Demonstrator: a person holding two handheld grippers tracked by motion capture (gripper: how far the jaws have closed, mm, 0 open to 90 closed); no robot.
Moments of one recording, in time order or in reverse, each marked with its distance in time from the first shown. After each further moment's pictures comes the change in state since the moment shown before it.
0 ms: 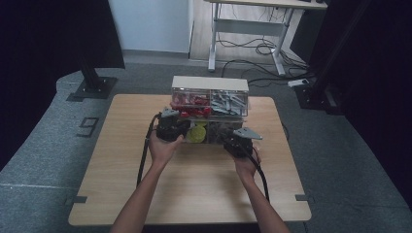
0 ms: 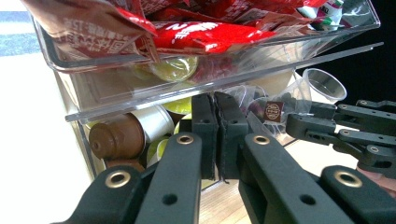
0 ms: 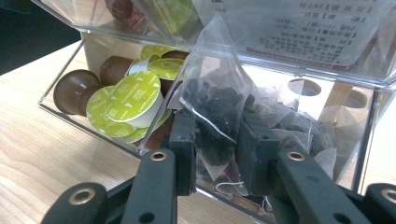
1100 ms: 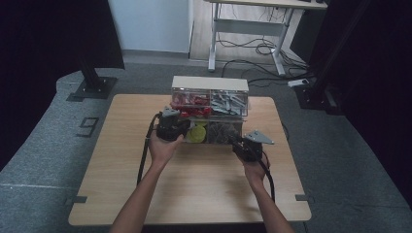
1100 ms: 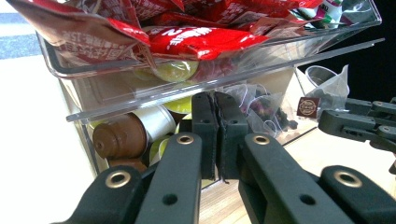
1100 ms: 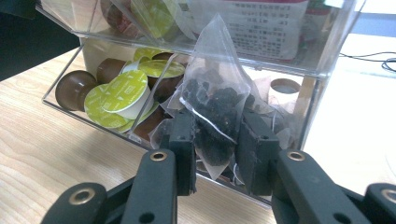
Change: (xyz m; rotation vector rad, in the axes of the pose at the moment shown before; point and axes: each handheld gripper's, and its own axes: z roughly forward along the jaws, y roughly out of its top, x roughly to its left) left arm -0.003 0.002 -0.002 0.011 0.015 0.018; right arm -0.016 -0.005 -0.029 -0.030 -0.007 0.010
